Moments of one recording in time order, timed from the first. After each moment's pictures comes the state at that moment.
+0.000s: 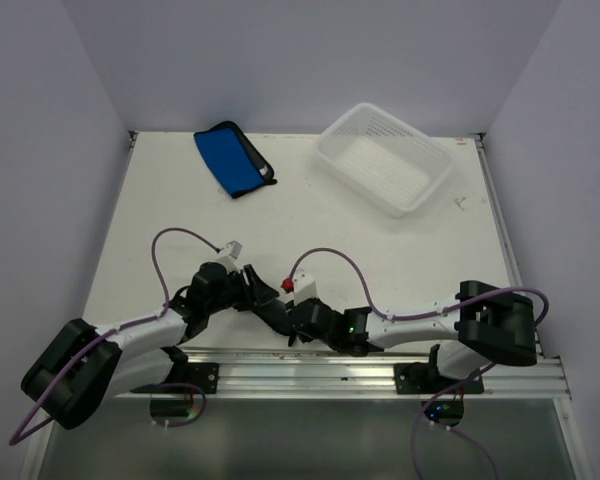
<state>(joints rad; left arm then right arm) -0.57 1.10 0.17 0.38 0.23 -0.83 1.34 1.50 0.66 0.05 0.44 0.60</state>
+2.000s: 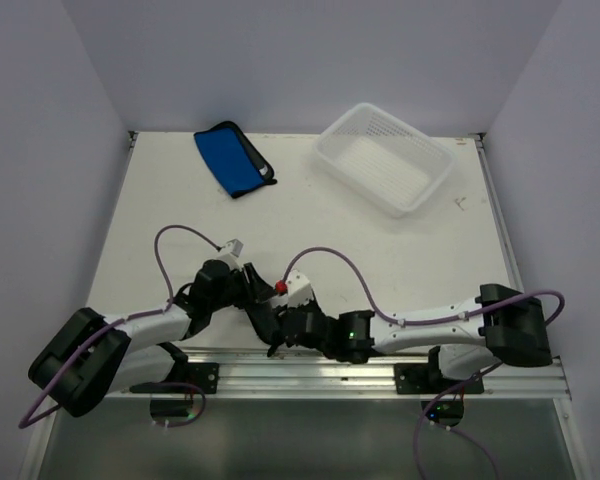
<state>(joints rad) -0.56 1.18 0.19 0.41 0.21 -0.82 1.49 1.45 0.82 -0.16 0.61 0.62</state>
